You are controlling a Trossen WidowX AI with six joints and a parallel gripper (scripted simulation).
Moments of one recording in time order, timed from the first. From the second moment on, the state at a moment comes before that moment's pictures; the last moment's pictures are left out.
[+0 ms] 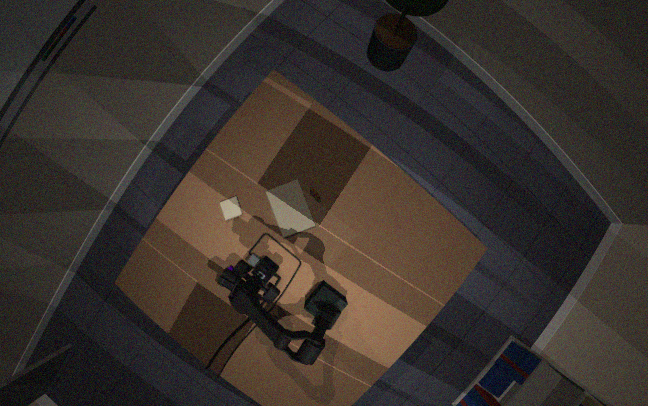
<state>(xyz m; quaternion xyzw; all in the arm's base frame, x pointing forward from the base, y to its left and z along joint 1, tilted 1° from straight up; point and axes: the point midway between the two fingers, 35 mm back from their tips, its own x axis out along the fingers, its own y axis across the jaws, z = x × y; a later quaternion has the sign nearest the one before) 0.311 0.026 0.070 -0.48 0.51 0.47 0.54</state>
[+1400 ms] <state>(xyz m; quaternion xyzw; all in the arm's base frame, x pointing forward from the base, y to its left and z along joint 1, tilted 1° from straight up) 0.311 0.026 0.073 -0.48 0.52 0.47 0.54</state>
